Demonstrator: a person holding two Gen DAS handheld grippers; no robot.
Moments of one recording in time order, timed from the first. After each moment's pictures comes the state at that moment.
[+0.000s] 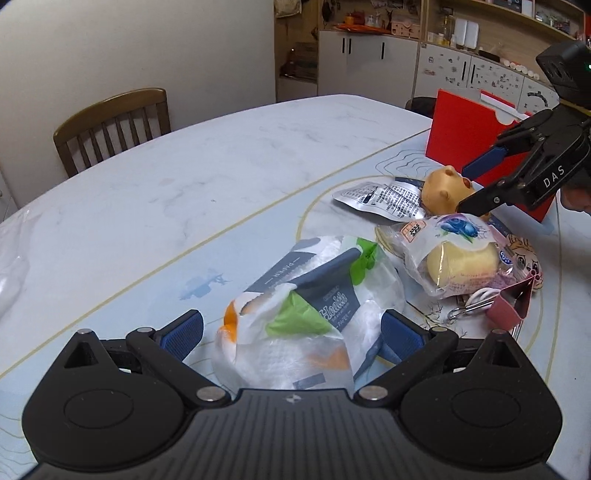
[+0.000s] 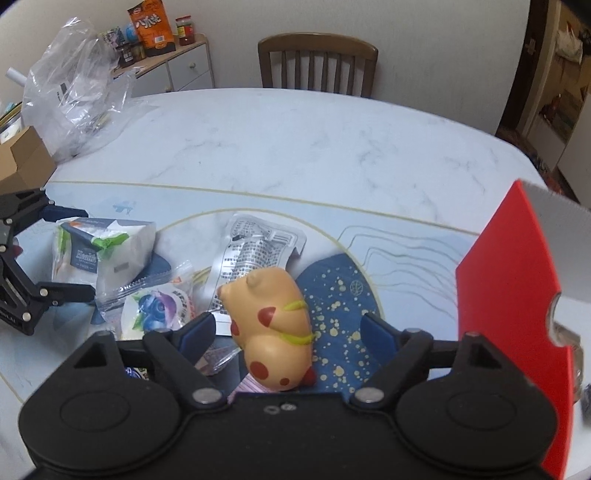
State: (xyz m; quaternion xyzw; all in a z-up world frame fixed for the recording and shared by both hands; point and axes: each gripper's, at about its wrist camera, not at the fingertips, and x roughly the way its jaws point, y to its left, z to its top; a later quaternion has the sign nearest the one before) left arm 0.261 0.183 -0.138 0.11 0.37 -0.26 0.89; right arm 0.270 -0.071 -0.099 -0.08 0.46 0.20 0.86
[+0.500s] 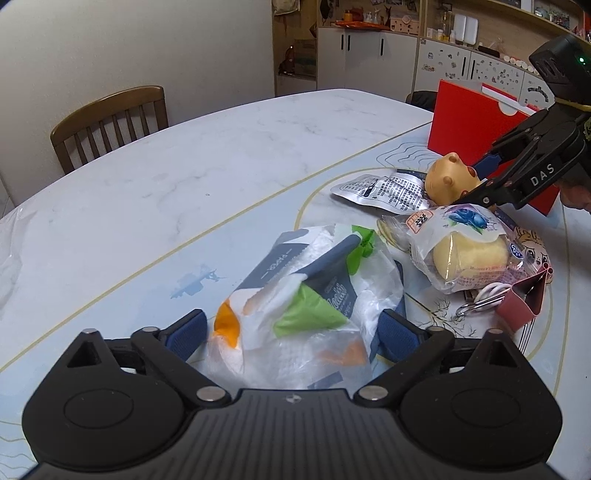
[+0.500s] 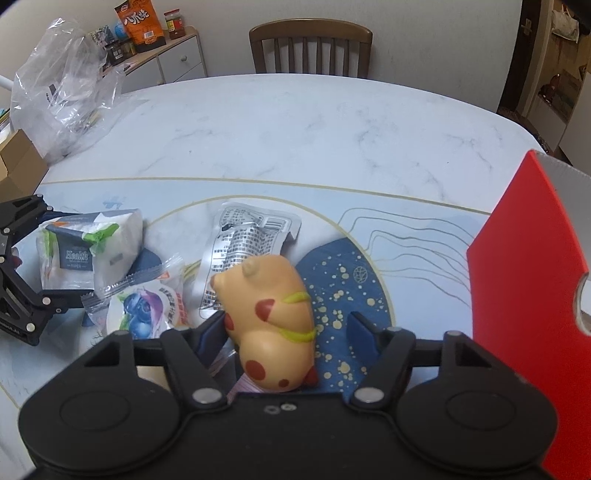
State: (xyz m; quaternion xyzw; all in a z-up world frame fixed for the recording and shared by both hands) left arm 0.264 0.178 -0.148 0.12 0.37 -0.26 0.89; right arm 0.278 -0.072 -0.113 -0.06 0.48 0.20 0.85
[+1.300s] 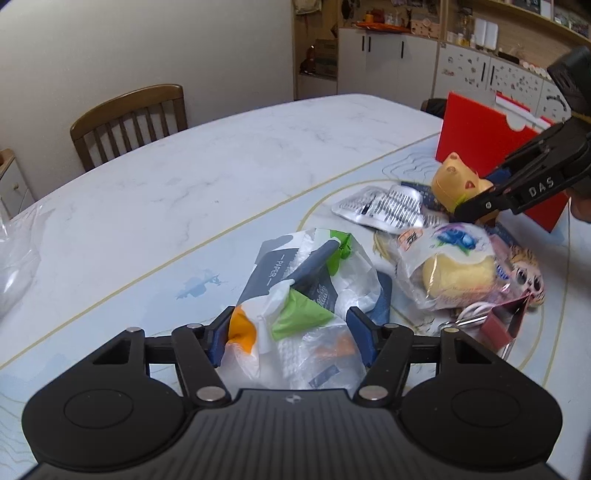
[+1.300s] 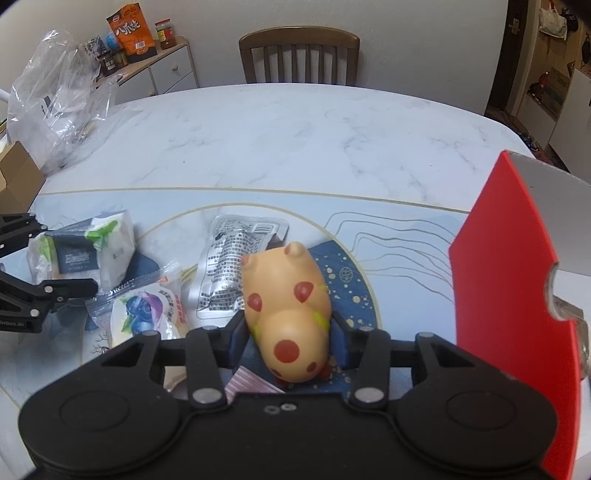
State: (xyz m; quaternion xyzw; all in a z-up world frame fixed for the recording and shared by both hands) left arm 0.252 0.167 -0.128 0.11 0.37 -0.22 0.90; right arm 0.272 -0.082 -0.103 -0.05 0.47 0.18 0.86
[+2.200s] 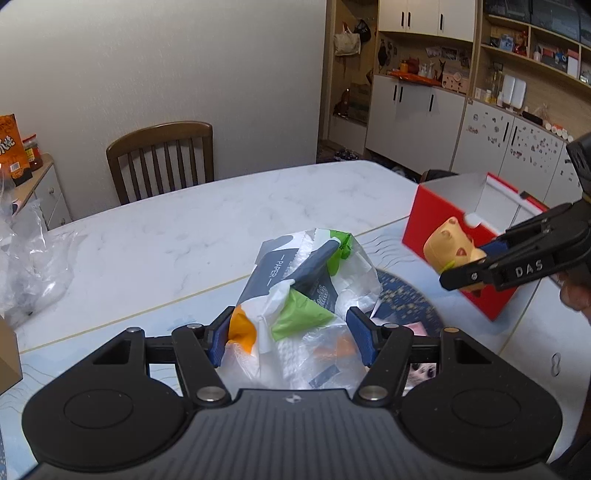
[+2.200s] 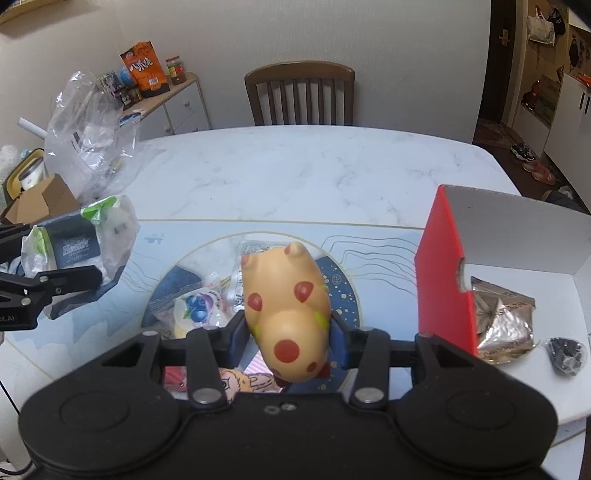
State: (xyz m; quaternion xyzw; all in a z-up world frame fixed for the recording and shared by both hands) left arm 0.191 0.123 -0.027 0.04 0.33 -0.17 0.93; right arm 0.220 -0.112 -0.035 -0.02 0.43 0.20 0.88
